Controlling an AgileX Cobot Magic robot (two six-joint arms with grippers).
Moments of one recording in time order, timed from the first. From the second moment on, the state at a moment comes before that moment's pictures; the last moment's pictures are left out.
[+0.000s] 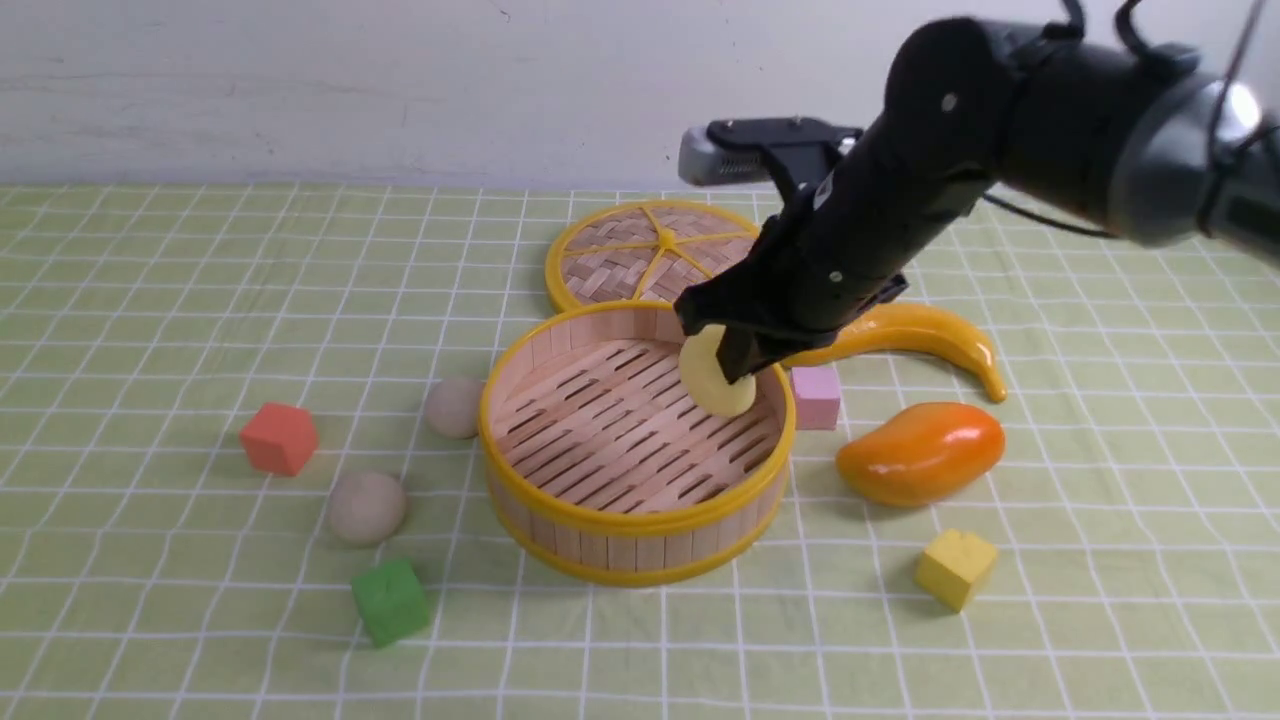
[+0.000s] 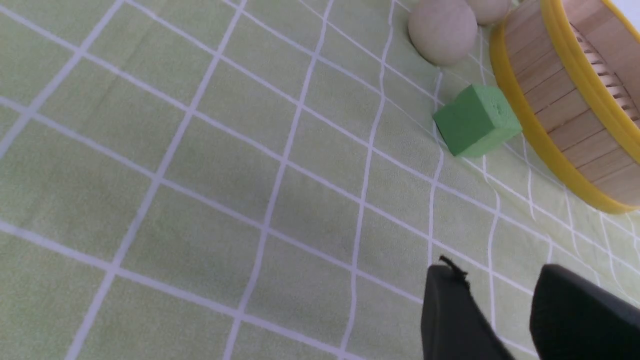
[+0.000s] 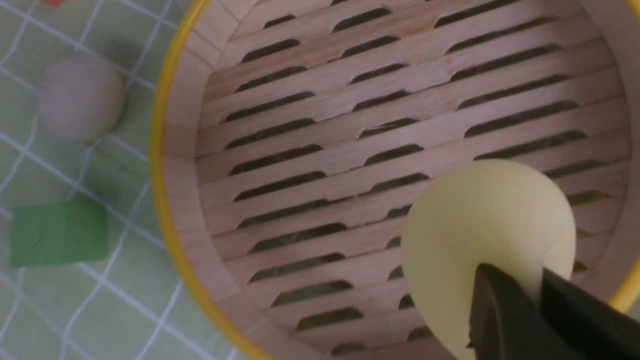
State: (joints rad) right arm 0.45 2.02 -1.76 0.29 0.87 -0.09; left arm -0.11 -0.01 -0.01 -0.14 0.56 -0.53
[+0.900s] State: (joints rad) right arm 0.45 2.12 -1.76 0.17 0.80 -0.04; left arm -0.11 -0.01 -0.01 -0.14 0.56 -0.53
